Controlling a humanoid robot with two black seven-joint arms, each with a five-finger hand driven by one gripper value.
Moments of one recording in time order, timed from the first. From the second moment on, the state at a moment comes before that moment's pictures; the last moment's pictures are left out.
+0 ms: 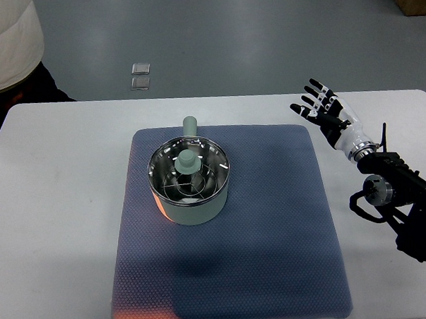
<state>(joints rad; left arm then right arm) -0.07 0.00 -0.04 -0.14 0.01 0.04 0.08 0.64 -0.23 0.78 0.71 -0.39 0.11 0.35</state>
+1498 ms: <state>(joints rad) -0.06 0.00 -0.04 -0.15 0.01 0.04 0.08 0.73 -0.30 0.73 0.75 -0.67 0.23 0.35</state>
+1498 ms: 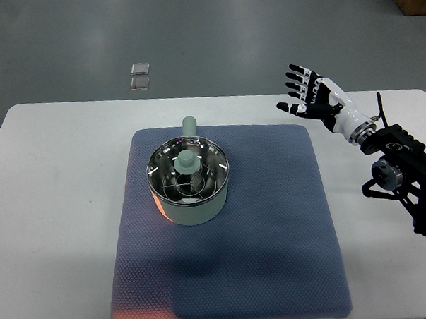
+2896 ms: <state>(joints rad) -0.06 0.00 -0.04 -0.15 0.01 0.03 0.08 1.16 -0.42 0.52 1.02 -1.41 0.56 0.36</state>
